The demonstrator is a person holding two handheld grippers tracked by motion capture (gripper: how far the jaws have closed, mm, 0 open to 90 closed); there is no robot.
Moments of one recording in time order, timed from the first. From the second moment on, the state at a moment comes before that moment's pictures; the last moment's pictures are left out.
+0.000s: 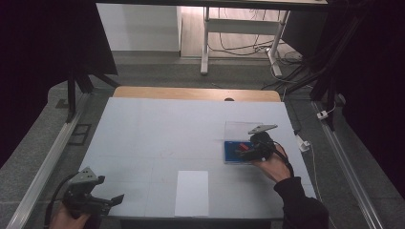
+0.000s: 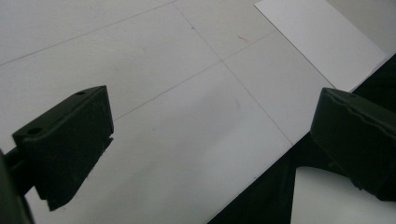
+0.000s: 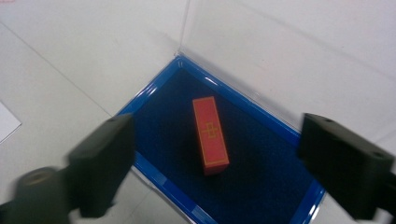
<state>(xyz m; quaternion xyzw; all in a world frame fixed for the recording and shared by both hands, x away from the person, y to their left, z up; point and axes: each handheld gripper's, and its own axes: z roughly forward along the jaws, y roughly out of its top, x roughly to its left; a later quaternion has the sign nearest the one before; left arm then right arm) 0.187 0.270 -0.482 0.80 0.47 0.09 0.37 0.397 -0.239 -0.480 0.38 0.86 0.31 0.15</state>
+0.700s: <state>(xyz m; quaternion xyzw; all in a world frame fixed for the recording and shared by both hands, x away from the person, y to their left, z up) 0.187 0.270 -0.482 0.80 0.46 0.09 0.37 0.401 -0.236 -0.477 0.34 0.88 0.30 0.14</state>
